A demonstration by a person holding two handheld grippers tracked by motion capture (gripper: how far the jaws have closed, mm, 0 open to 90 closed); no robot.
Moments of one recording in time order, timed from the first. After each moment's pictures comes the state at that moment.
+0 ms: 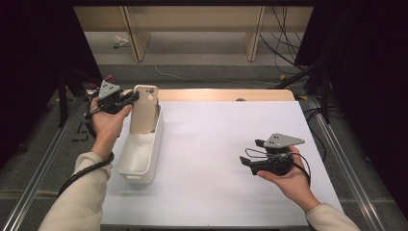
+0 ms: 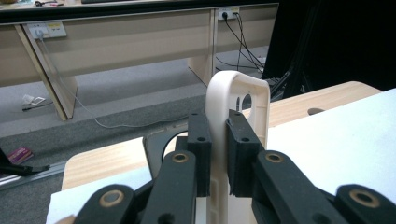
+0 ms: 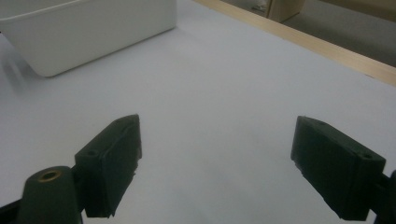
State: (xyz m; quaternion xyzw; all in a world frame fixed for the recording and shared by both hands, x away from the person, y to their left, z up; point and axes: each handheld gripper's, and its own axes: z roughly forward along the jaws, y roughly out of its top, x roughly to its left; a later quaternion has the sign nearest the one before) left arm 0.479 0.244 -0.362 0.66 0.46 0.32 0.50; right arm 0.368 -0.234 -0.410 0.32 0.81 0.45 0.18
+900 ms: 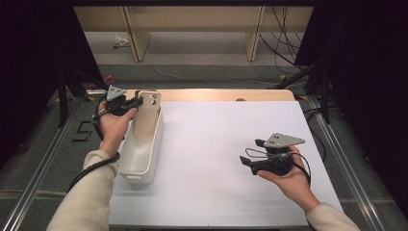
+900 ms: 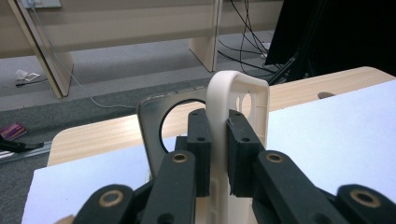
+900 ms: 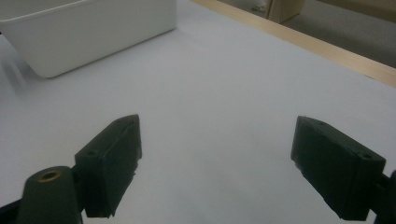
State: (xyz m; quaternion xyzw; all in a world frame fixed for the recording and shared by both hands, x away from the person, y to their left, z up) left arm 0.497 0.241 -0.391 0.67 0.49 0.30 0.48; right arm 0.368 -0.234 -0.410 0.32 0.81 0.45 0.18
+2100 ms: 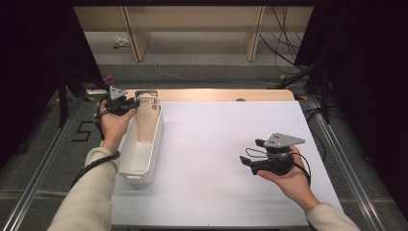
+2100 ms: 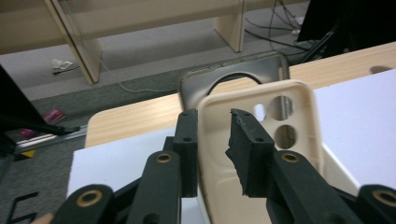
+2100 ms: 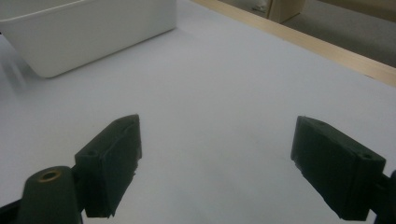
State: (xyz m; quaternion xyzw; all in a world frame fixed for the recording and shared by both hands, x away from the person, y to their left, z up) left arm 0.510 0.249 -0.404 0.68 0.50 0.33 0.41; right arm 0.369 -0.234 -0.410 0.32 0.81 0.45 0.18
